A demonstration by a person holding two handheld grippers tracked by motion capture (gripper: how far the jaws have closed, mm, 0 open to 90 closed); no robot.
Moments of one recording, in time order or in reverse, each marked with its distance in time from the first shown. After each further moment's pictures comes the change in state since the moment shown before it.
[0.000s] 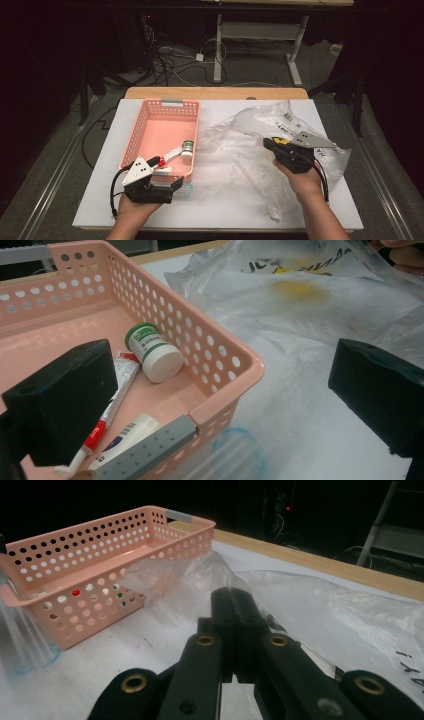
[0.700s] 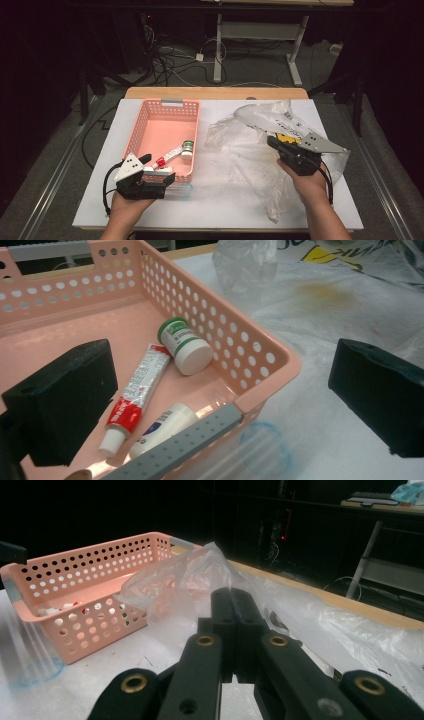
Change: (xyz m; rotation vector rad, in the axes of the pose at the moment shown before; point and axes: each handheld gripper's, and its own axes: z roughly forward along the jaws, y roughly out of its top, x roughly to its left) left arm 0.018 -0.001 -0.011 0.006 0.057 -0.036; right arm 0.004 0.007 -0.018 -0.100 -0.009 -0.057
